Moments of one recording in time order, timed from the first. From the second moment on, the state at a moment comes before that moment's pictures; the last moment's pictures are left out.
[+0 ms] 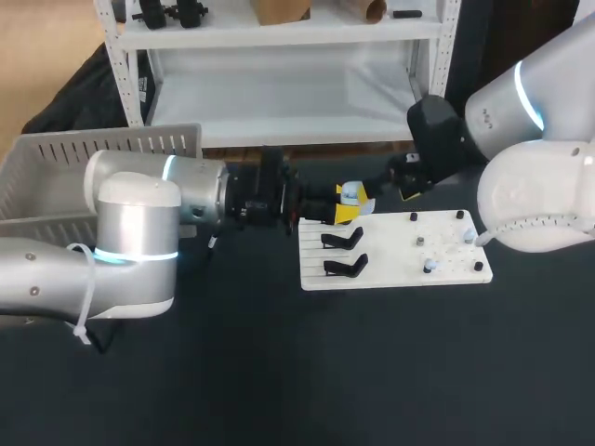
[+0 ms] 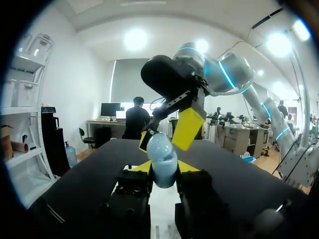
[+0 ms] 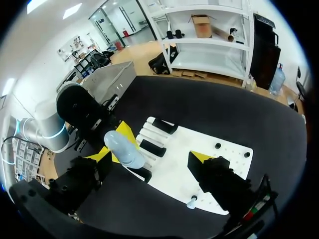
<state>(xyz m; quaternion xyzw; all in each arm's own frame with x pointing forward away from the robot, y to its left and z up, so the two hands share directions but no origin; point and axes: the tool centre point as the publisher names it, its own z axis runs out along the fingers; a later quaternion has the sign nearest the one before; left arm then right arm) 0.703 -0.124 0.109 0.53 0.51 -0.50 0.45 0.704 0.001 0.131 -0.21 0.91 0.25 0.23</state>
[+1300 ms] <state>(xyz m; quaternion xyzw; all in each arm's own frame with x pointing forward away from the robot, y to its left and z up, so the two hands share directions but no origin) 0.701 -0.125 0.113 0.55 0.48 -0.48 0.49 0.702 -0.143 0.118 -0.24 0.95 0.06 0.20</state>
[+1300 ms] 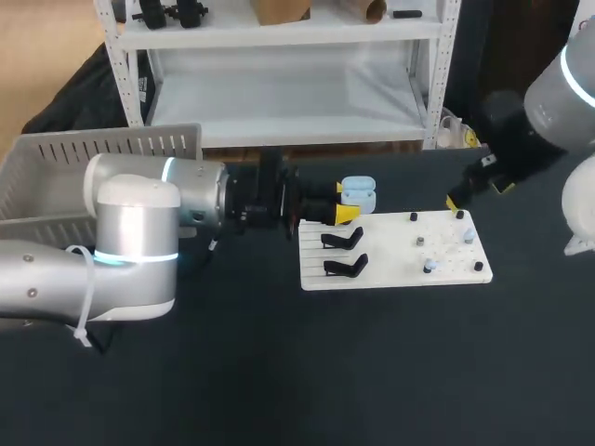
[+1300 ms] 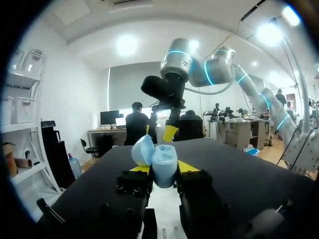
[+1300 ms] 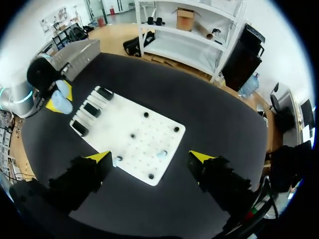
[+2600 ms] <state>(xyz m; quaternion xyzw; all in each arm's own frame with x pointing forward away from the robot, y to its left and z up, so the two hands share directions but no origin) 0.701 -0.125 0.113 0.55 0.48 -0.48 0.49 0.707 -0.146 0.045 -0.17 0.97 -0.11 0.12</state>
